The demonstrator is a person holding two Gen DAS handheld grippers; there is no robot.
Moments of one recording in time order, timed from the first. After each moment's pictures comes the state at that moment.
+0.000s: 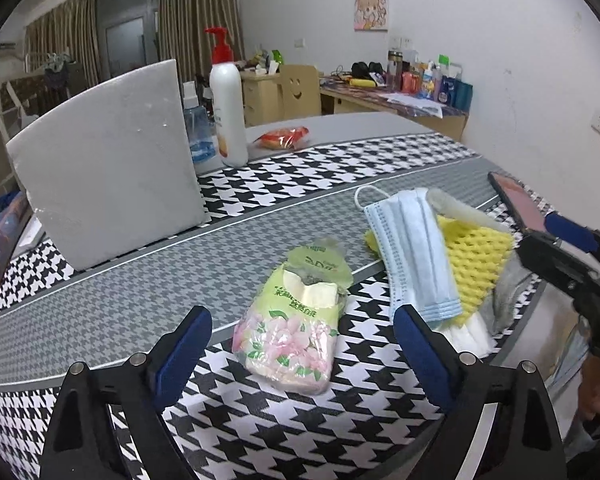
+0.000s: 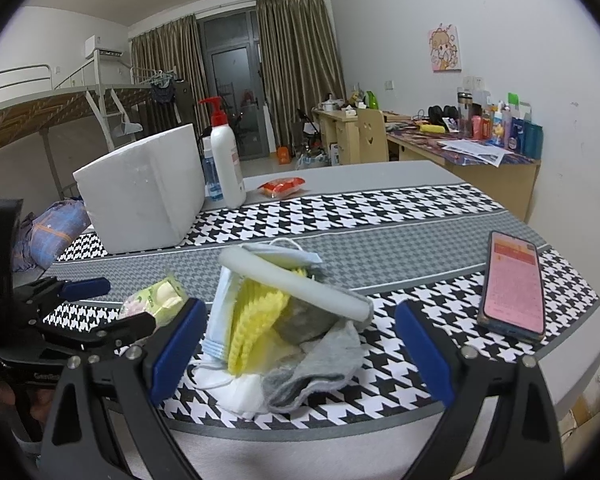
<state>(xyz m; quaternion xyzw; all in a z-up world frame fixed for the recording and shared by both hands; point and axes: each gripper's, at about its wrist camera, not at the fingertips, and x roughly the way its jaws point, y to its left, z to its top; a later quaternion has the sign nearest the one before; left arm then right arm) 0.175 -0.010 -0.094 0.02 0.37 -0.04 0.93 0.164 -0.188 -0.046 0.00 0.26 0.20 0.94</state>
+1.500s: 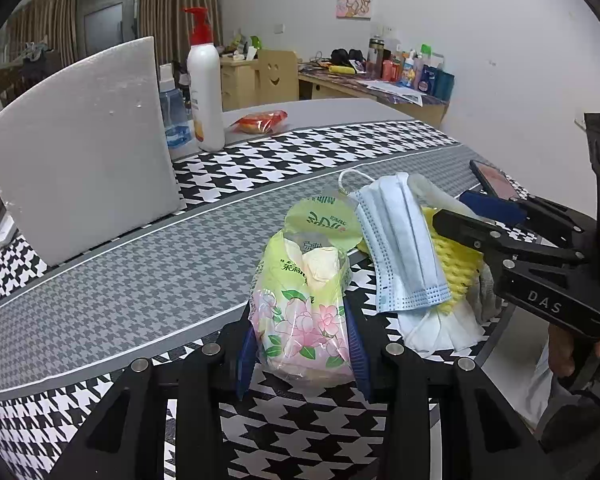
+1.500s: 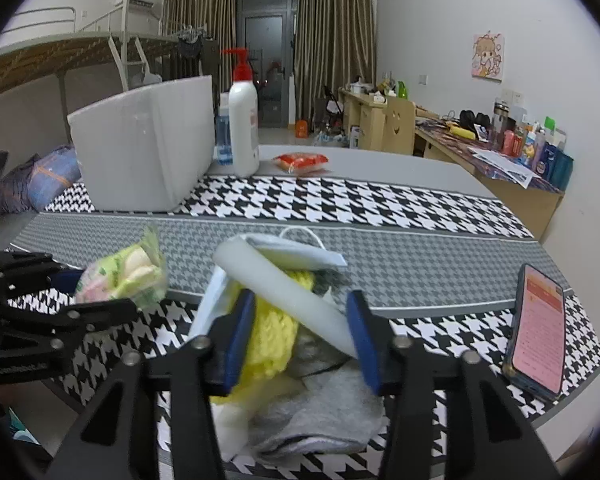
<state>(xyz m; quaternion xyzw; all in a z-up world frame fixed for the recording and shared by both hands) 0.172 -0.006 -0.099 0.00 0.39 -0.08 0.92 0.202 -0.155 -0.064 -0.09 0.29 0.23 0.92</state>
